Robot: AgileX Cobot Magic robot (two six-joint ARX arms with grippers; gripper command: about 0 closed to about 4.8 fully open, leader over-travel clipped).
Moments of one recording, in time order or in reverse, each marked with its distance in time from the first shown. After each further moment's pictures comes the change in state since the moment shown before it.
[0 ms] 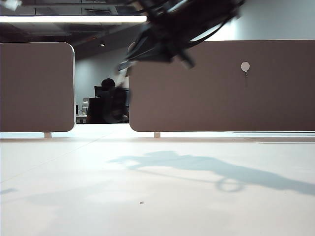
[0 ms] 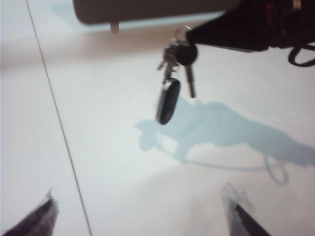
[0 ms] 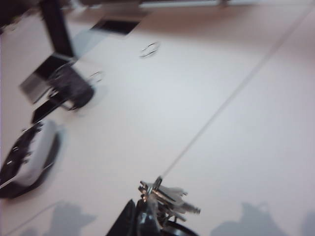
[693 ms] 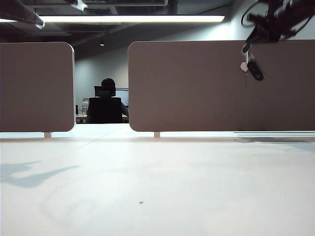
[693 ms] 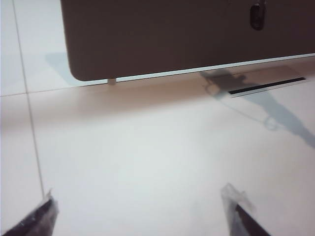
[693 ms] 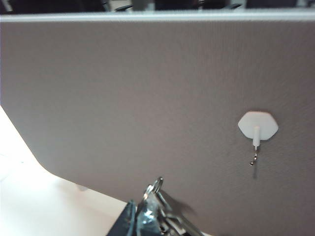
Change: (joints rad) left arm 0.000 0.477 0.144 0.425 -0.005 -0.042; right arm -0.687 0.402 0.802 -0.229 -0.115 -0.367
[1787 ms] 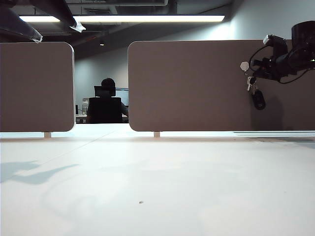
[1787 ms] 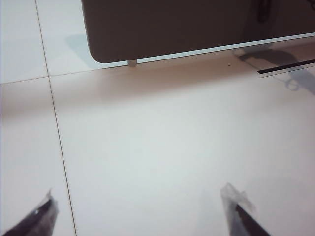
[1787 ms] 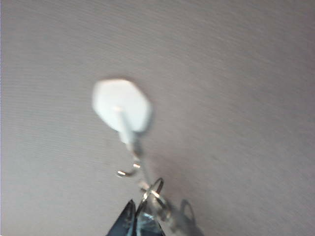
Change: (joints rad) left arm 0.000 0.054 0.000 -0.016 -0.060 0.053; right arm -0.074 0.480 0.418 0.208 0.009 0.106
